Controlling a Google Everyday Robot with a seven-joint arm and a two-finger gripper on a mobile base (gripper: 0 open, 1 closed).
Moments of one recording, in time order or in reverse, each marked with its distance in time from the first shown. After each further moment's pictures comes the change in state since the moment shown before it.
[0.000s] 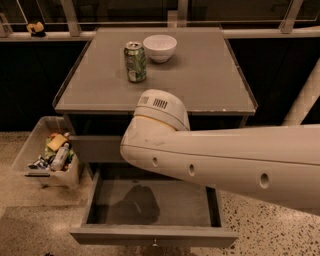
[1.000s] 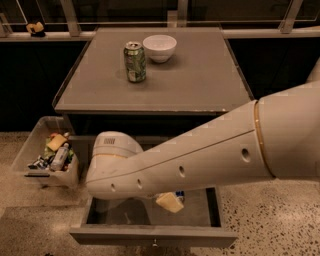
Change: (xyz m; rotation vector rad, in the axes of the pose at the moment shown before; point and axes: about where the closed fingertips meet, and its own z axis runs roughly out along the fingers) arm -0.110 0.031 0.043 -0.120 0.019 -0.154
